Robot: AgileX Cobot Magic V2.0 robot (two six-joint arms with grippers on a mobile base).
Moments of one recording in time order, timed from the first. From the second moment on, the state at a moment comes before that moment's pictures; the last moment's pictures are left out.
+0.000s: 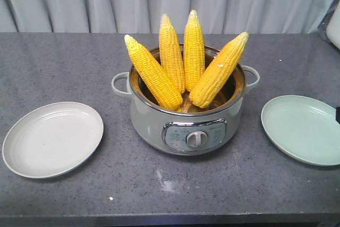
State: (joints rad) left arm -0.01 0.71 -0.93 -0.34 0.86 0.36; right arm 0.08 0.80 -0.82 -0.15 0.73 0.06
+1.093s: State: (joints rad) left arm -0.11 0.91 -0.93 -0.82 0.91 0.81; right arm 0.08 1.48 -1.30 0.52 0.70 -0.45
